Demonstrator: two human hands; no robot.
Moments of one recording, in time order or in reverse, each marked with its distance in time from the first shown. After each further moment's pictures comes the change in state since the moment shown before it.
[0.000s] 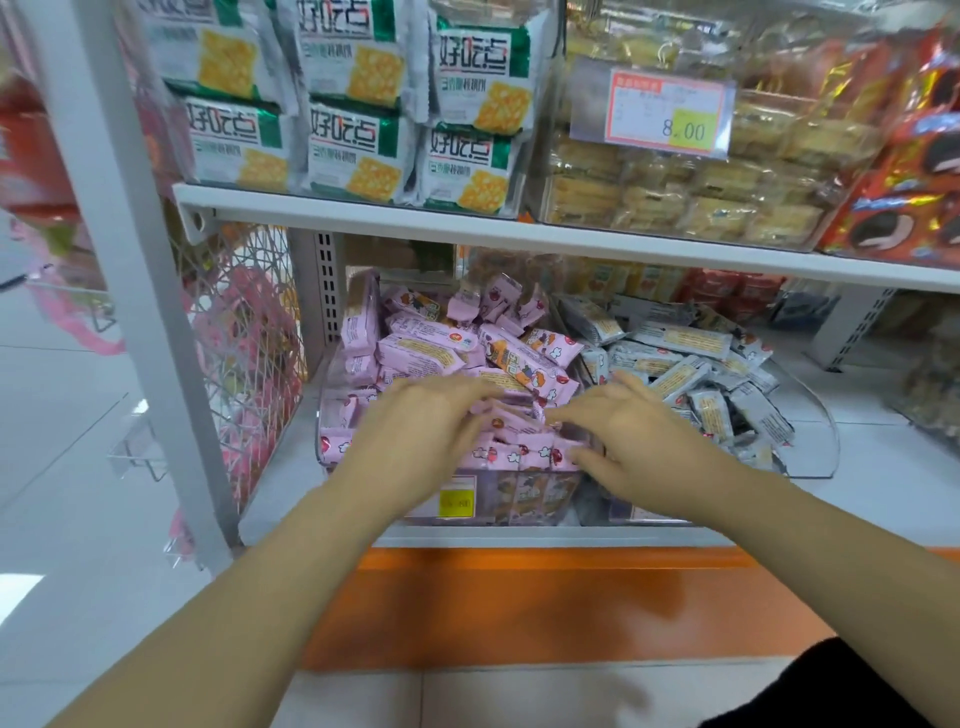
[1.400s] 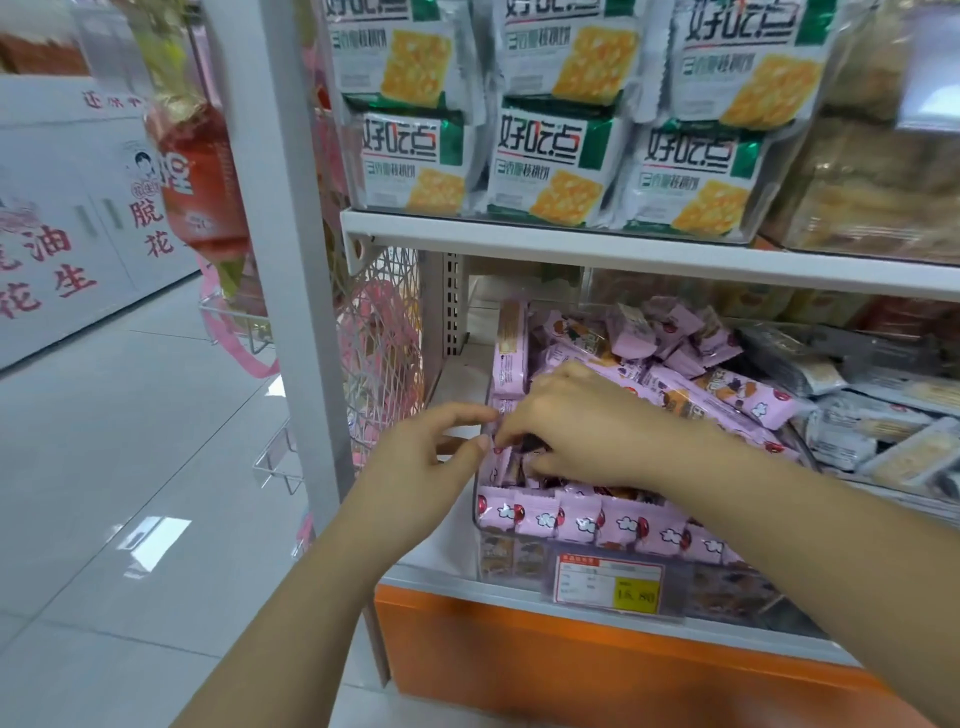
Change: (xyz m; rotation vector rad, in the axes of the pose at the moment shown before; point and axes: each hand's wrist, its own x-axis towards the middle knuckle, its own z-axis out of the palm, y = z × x) left_hand -0.029 -0.094 -0.032 -0.621 0.073 -0.501; right_hand 0.165 -0.085 0.024 -0.062 -0.173 -0.357
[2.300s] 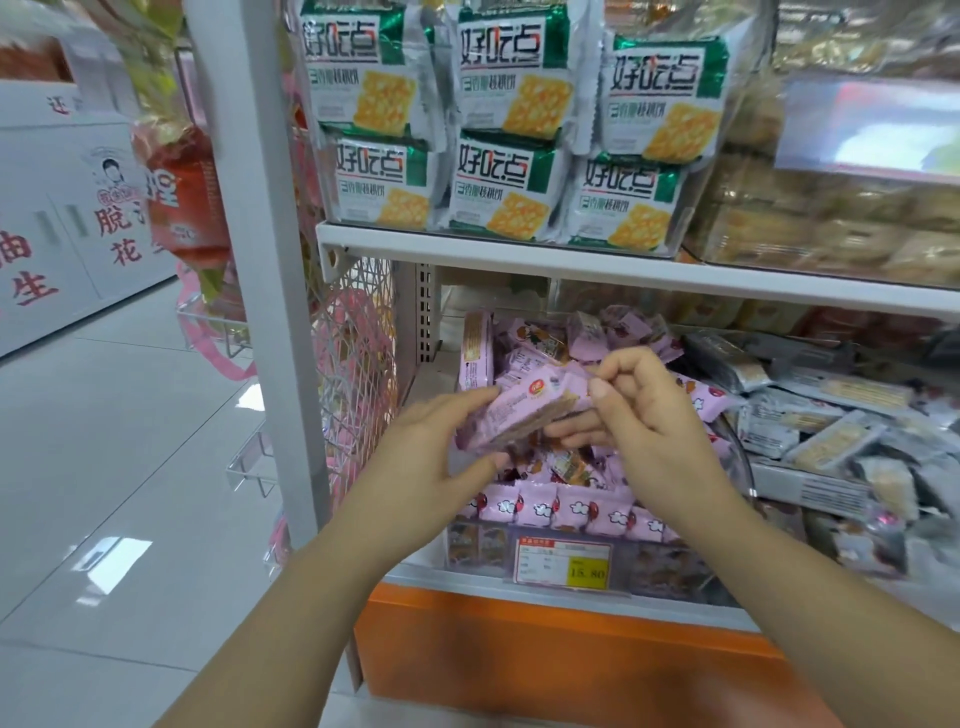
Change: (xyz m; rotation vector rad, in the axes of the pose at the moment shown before) left_hand -0.005 0.008 0.014 0.327 -0.010 0.296; right_hand -0.083 -0.017 0.000 1.266 0.731 0.378
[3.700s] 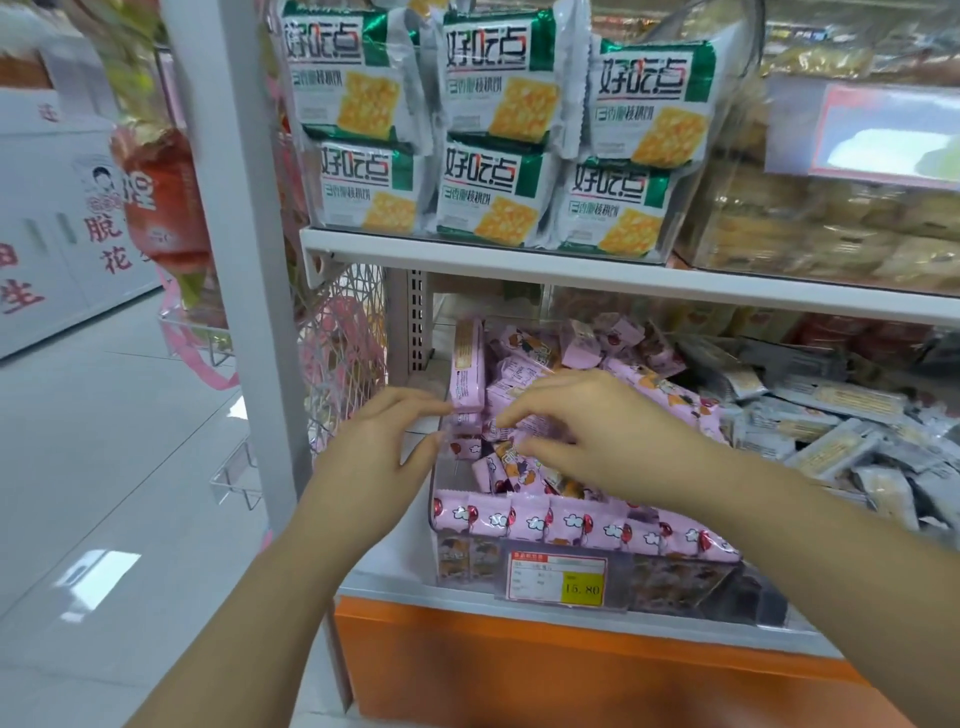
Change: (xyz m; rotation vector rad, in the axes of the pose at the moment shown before) left_hand 0.007 -0.018 -0.012 0.115 0.115 -0.041; right_hand 0.036 -0.015 -0.001 -0.935 -0.502 -0.325
